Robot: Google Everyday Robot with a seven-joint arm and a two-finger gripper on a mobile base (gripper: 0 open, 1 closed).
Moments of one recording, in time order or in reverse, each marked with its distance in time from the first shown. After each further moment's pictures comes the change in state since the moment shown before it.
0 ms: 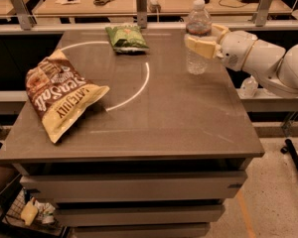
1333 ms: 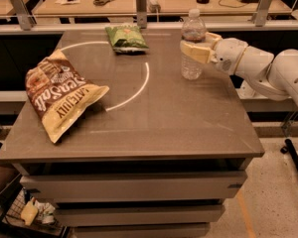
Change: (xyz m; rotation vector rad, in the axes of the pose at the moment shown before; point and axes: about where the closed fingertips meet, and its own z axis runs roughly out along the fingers) arm 0.034 -0.007 0.015 -0.034 0.002 0.080
